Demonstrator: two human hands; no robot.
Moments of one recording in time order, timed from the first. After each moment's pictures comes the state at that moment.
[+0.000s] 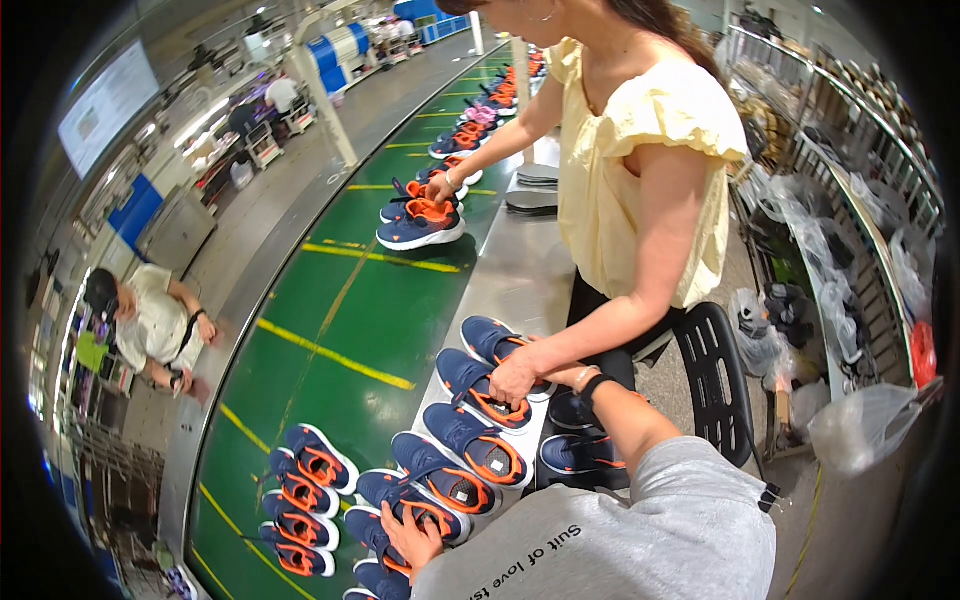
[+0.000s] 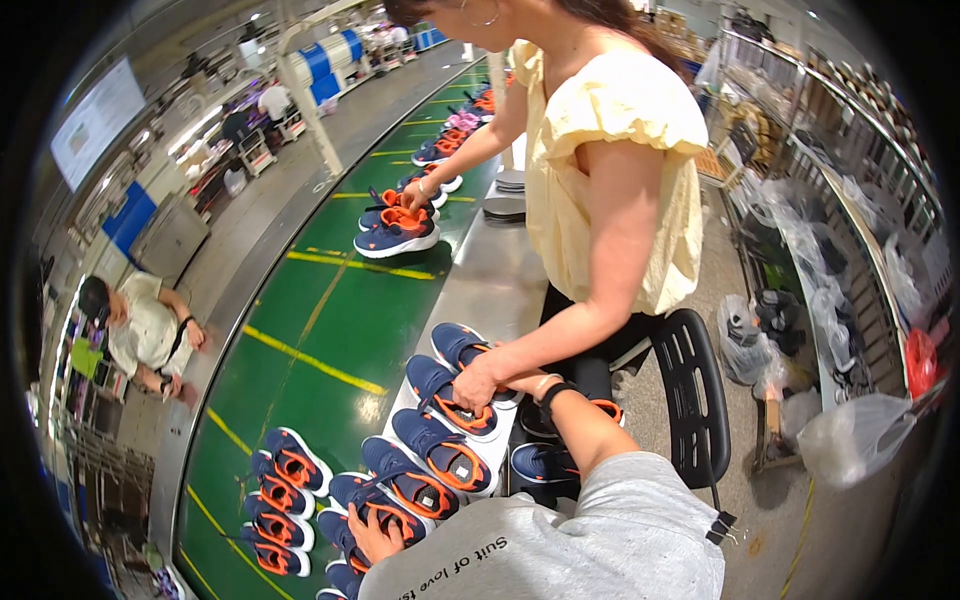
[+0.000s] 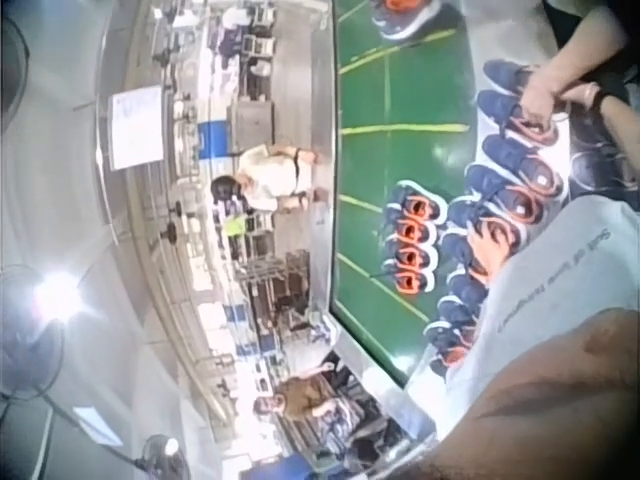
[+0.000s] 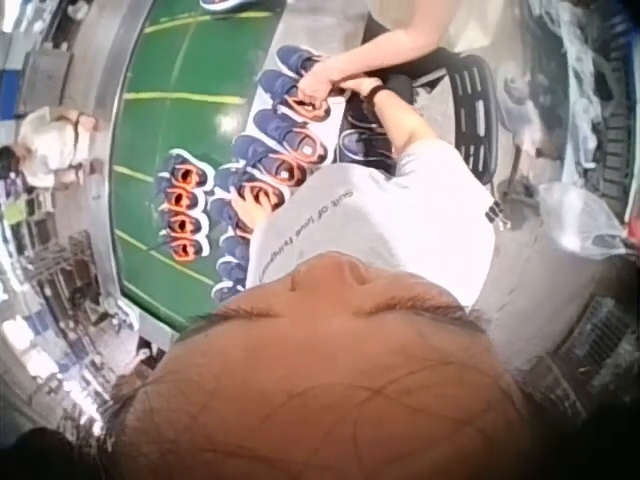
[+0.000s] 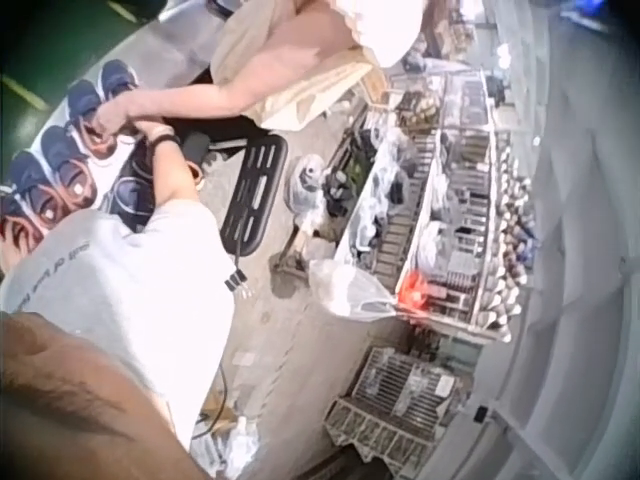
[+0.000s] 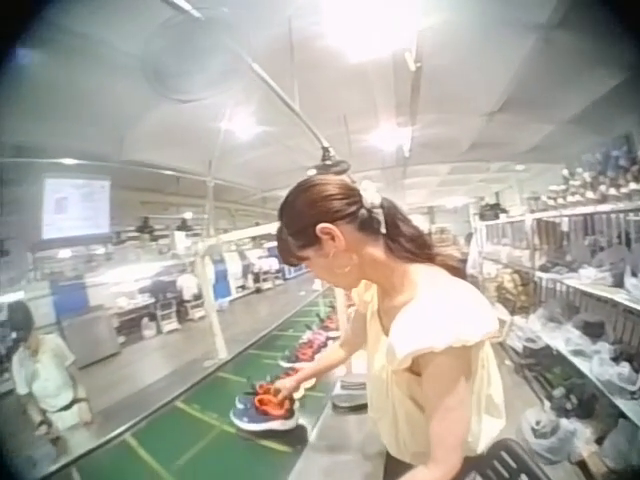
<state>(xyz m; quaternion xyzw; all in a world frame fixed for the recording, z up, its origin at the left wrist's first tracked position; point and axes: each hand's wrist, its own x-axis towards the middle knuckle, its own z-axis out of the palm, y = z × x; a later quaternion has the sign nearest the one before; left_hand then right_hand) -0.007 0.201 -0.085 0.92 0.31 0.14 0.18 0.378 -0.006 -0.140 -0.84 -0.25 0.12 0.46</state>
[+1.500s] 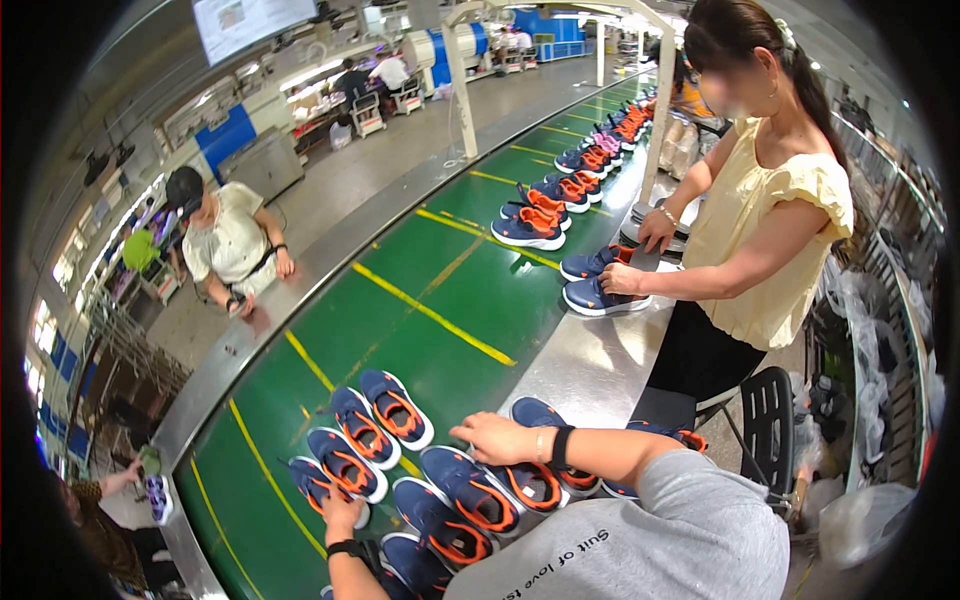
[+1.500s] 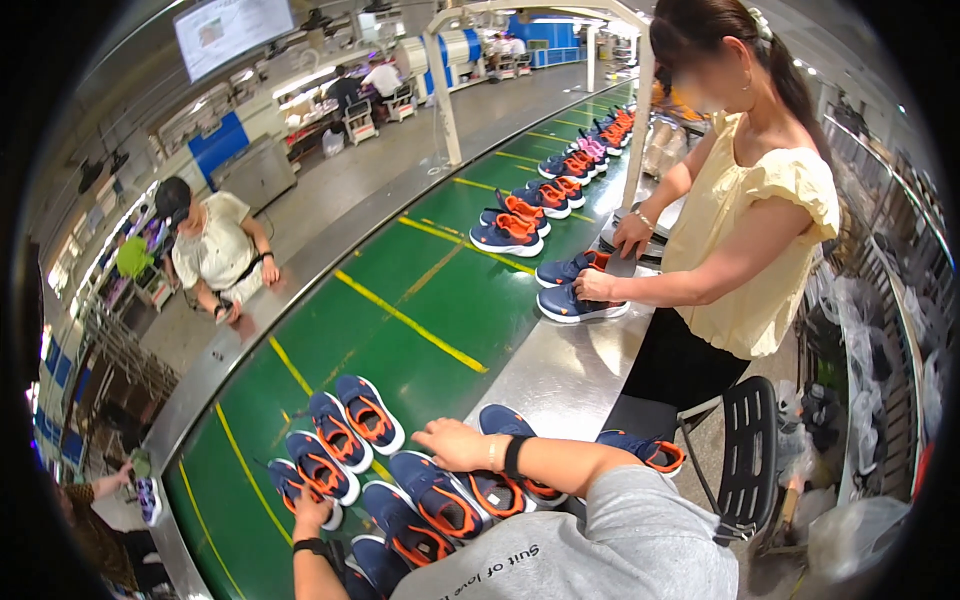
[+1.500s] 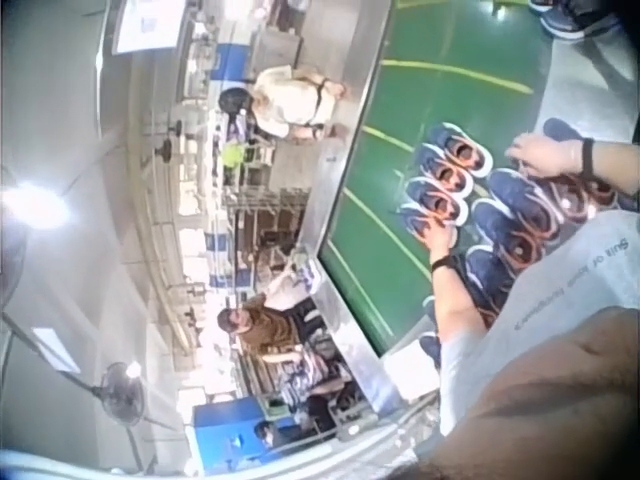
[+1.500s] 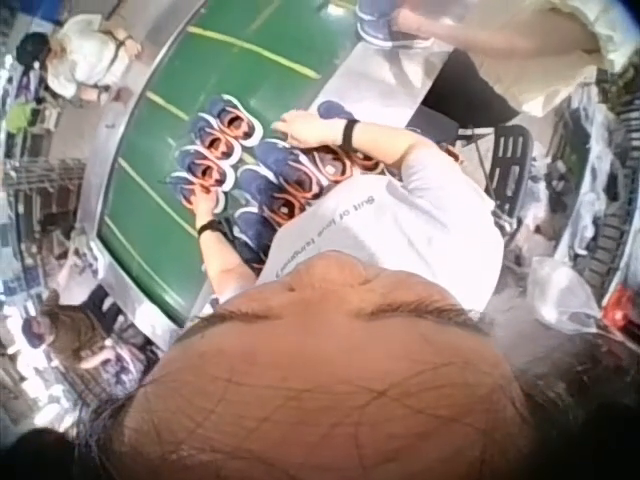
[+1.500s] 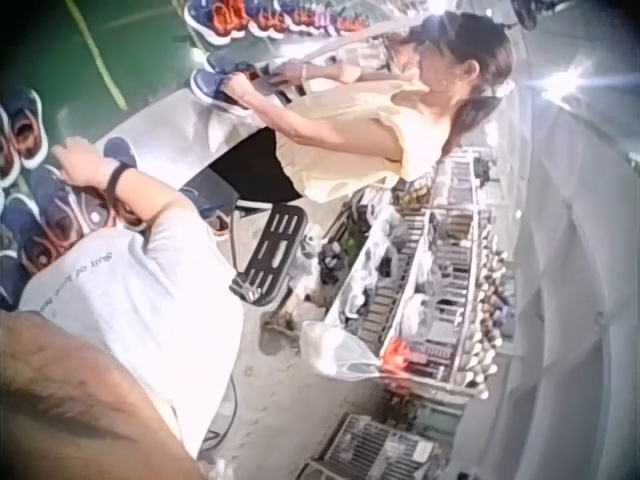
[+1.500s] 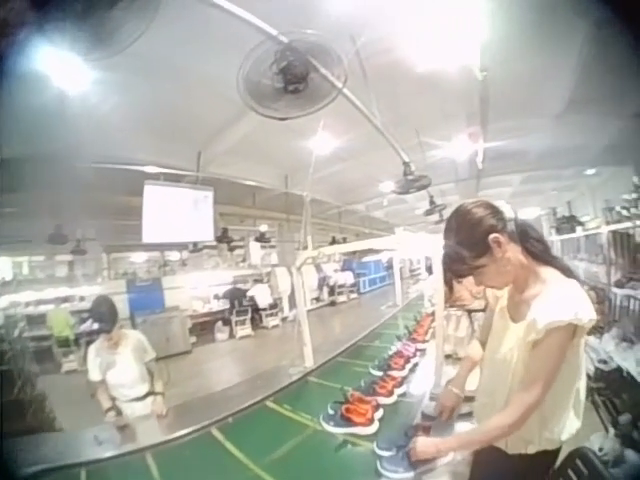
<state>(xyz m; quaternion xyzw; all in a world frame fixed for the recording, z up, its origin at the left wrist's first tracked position) -0.123 0.420 -0.106 0.76 0.61 -0.04 0.23 0.194 0.198 -0.034 -0.67 -0.69 0.16 0.20</state>
